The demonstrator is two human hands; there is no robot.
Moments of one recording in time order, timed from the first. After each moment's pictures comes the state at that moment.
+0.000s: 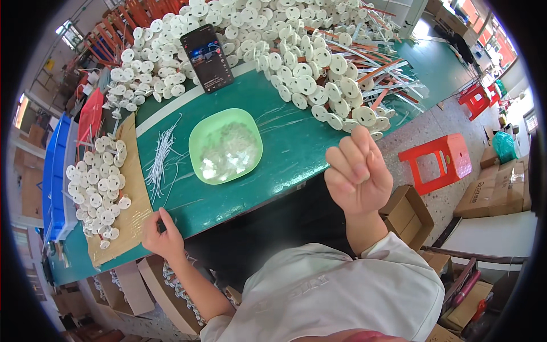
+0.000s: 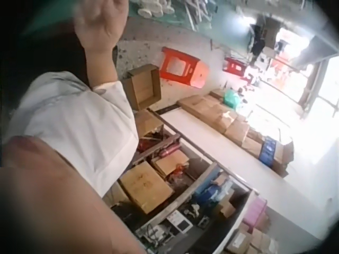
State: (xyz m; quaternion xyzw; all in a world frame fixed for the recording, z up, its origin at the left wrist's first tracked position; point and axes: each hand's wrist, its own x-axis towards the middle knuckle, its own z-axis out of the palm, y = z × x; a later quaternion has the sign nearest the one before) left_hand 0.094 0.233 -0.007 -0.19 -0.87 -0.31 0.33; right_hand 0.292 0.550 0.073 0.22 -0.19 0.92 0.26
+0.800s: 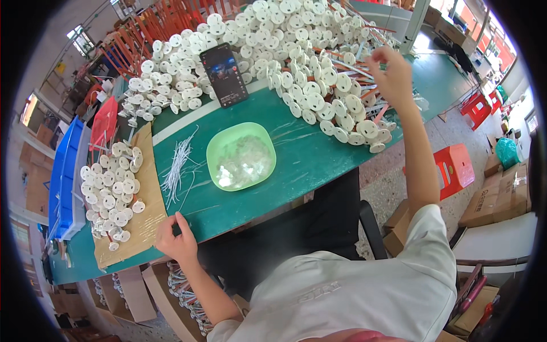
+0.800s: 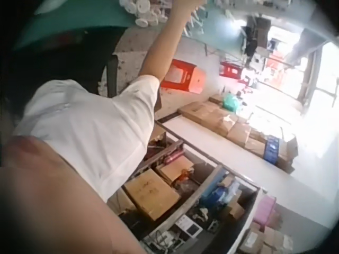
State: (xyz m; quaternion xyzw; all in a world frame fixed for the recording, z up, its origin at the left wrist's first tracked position) left_hand 0.096 0.232 -0.003 -0.23 -0.85 -0.34 0.34; right_hand 0.247 0.743 0.132 -0.17 -0.85 0.12 0.49
